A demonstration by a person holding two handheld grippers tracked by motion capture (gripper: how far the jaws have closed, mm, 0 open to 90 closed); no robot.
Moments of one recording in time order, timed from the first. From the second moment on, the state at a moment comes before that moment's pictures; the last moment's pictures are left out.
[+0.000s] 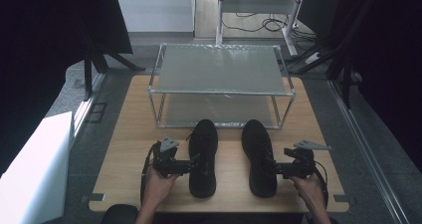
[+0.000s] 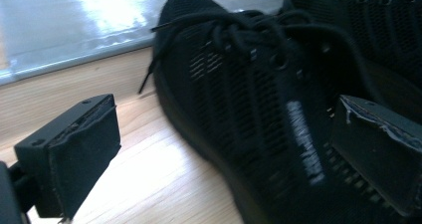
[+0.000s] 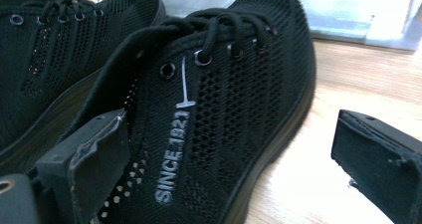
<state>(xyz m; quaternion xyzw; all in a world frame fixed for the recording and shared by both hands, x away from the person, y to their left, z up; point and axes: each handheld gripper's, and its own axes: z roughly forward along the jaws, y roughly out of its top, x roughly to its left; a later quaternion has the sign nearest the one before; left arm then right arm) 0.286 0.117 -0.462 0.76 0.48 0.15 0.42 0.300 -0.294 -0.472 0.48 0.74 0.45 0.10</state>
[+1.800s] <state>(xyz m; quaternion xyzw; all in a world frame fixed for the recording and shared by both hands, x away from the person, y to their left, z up) 0.317 0.143 -0.492 0.70 0.54 0.07 0.47 0.317 -0.296 -0.484 0.57 0.66 0.48 0.09</state>
